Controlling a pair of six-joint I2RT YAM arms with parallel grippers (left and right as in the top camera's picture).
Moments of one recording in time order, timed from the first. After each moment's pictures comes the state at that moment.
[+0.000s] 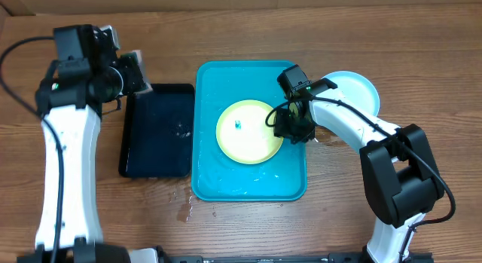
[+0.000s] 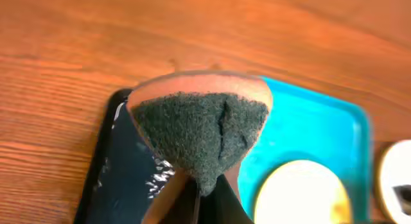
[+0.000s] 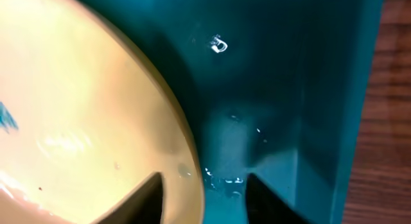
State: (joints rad) left arm 0.14 1.50 1.50 -0.89 0.22 -0.20; right arm 0.44 1.98 1.35 -0.83 -0.18 0.59
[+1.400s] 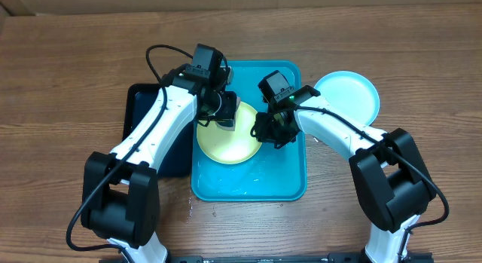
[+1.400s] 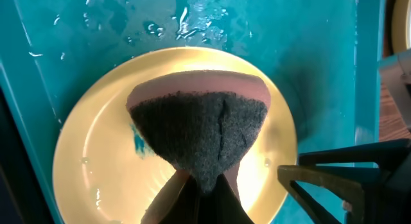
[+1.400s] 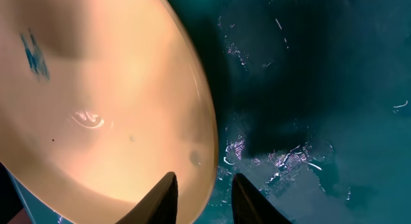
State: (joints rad) left arm -0.32 1.84 1.39 -0.81 0.22 -0.23; right arm 0.54 1.98 1.35 -0.74 -0.27 0.60
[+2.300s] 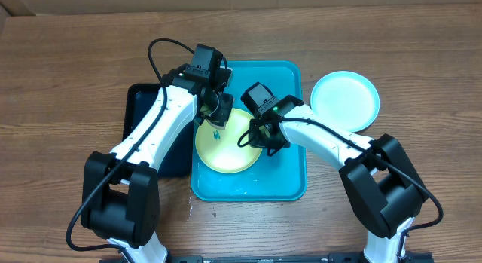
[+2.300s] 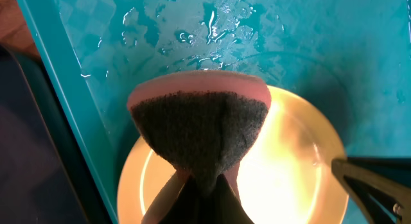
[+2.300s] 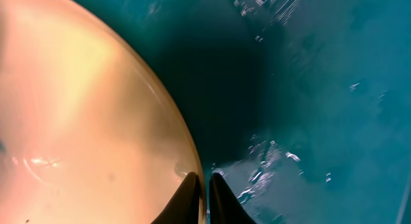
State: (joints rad) left arm -0.32 1.84 1.39 -0.82 0.11 -0.07; right arm 0.65 1.98 1.35 -0.76 0.00 0.72
